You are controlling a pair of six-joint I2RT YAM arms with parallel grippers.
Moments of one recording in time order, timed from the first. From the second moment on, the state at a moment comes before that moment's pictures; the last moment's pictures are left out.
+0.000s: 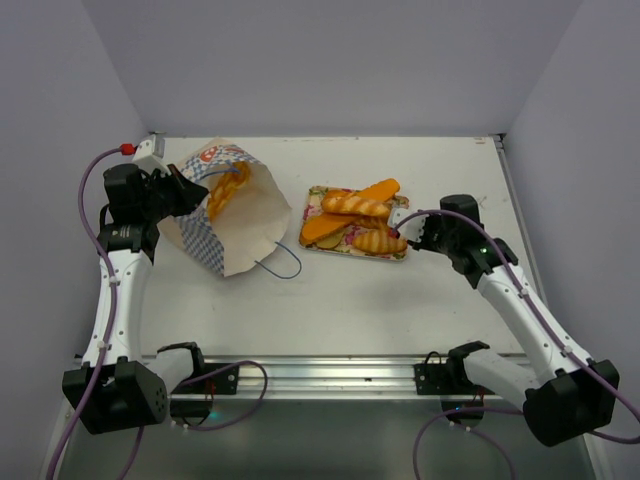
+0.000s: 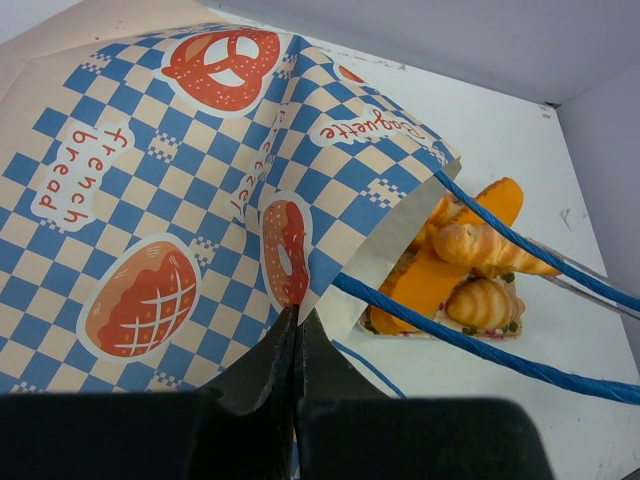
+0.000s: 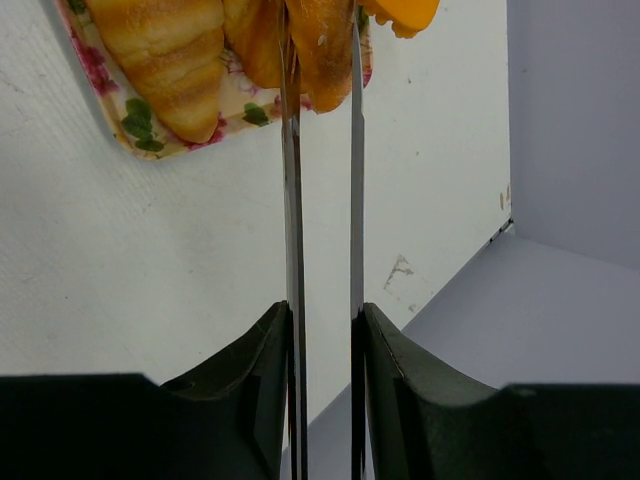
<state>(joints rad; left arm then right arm) 0.17 1.09 1.03 -0.36 0.49 -0.34 0.30 1.04 0.89 -0.58 0.04 -1.08</state>
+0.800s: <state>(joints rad) 0.17 1.10 1.03 -0.36 0.49 -0.34 0.30 0.97 0.81 -0.60 0.04 -1.08</state>
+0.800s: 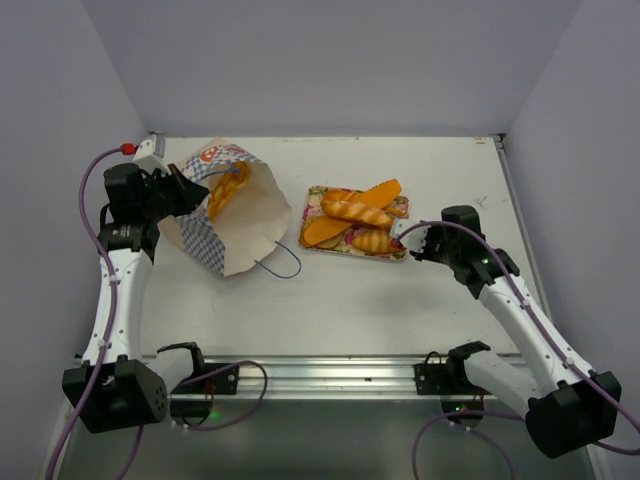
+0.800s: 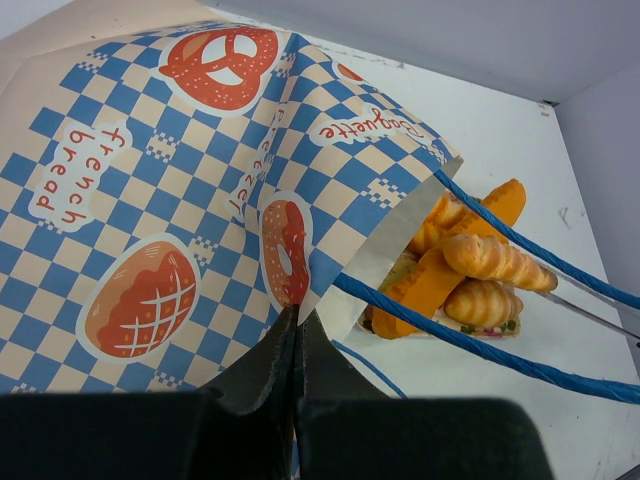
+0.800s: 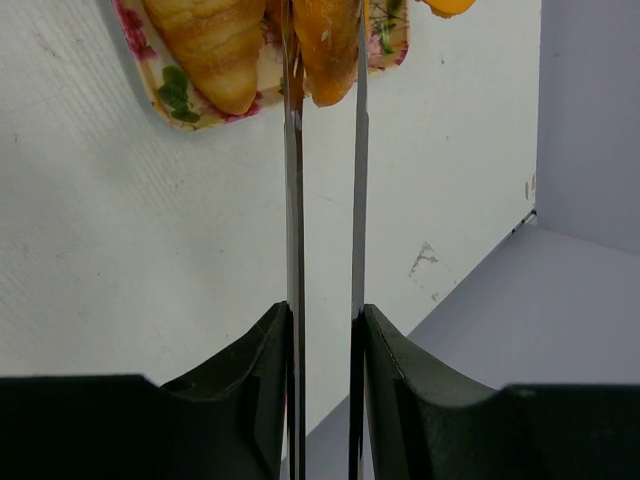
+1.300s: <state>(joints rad) 0.17 1.10 1.03 -0.36 0.49 -0.34 0.30 0.97 0.79 -0.60 0.04 -1.08</state>
